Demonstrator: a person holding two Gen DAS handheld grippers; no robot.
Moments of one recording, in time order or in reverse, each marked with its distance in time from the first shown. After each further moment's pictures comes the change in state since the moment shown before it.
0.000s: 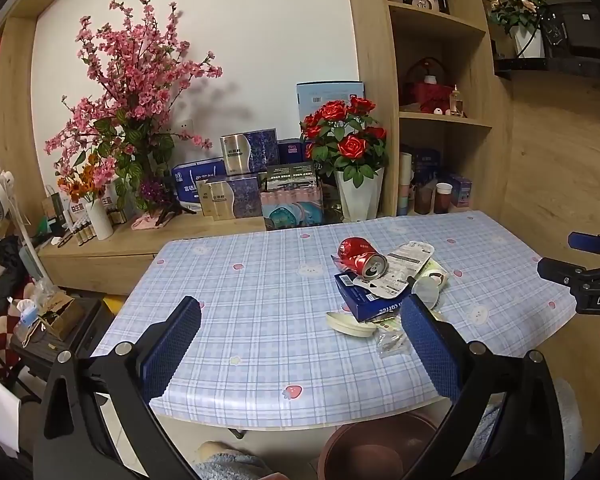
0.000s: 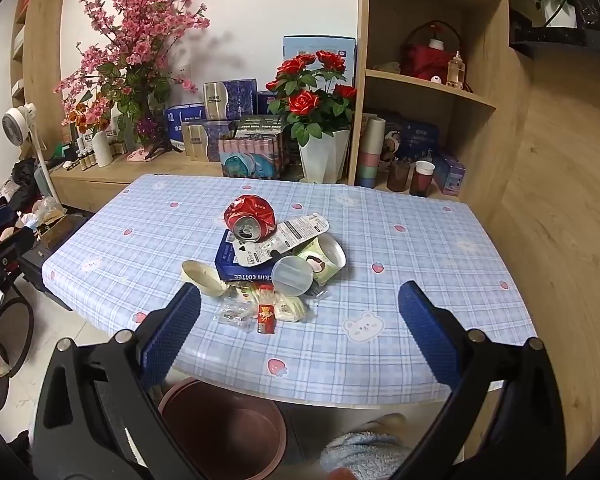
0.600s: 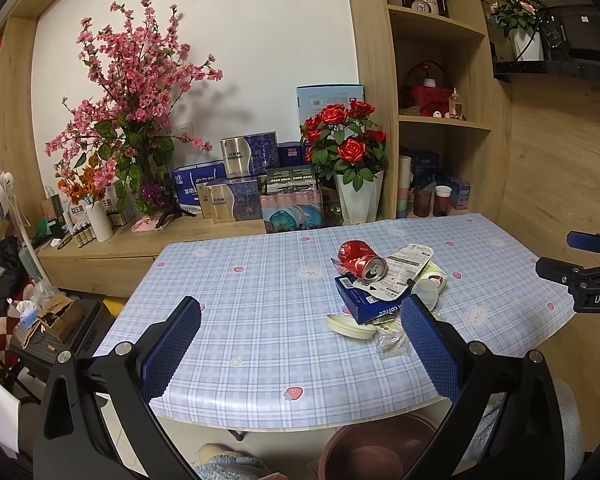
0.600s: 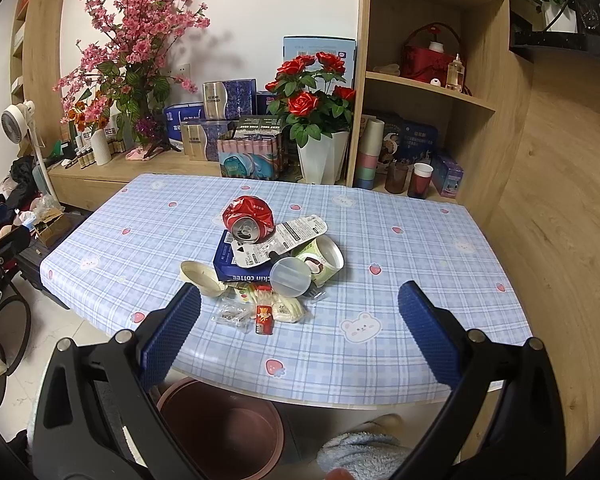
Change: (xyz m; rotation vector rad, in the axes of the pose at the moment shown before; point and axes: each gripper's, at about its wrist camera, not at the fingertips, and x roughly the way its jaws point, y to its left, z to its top) left arm -0.002 0.000 0.000 -0.004 -0.012 -0.004; right arm -0.003 0.001 0.000 -0.005 -0.002 -0.006
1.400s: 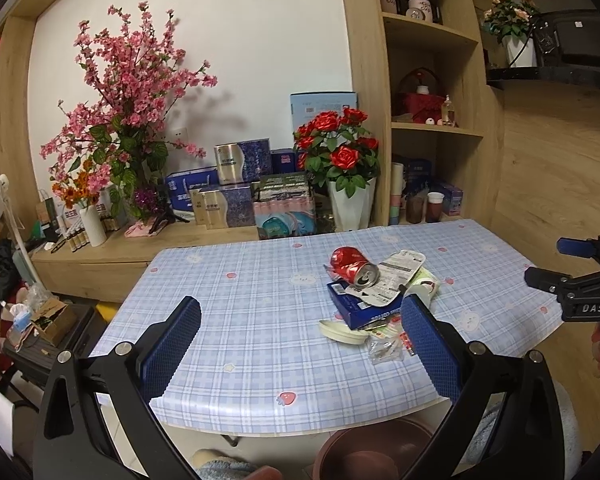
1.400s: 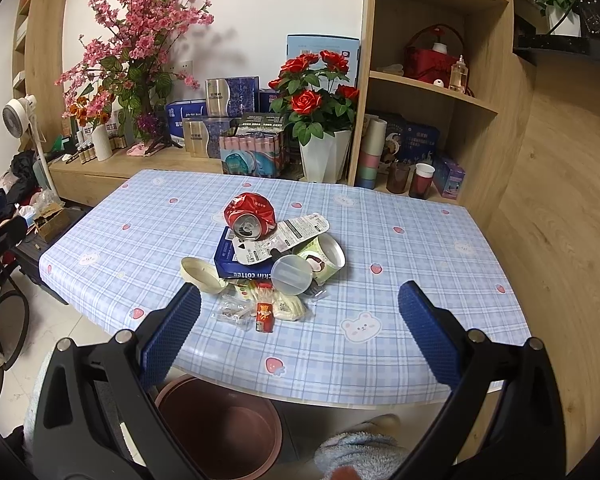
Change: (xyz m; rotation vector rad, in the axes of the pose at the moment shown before) left arm -0.001 0.002 -0.005 -0.006 -0.035 -0.044; right arm 0.005 0.005 0.001 -0.019 0.010 -0.003
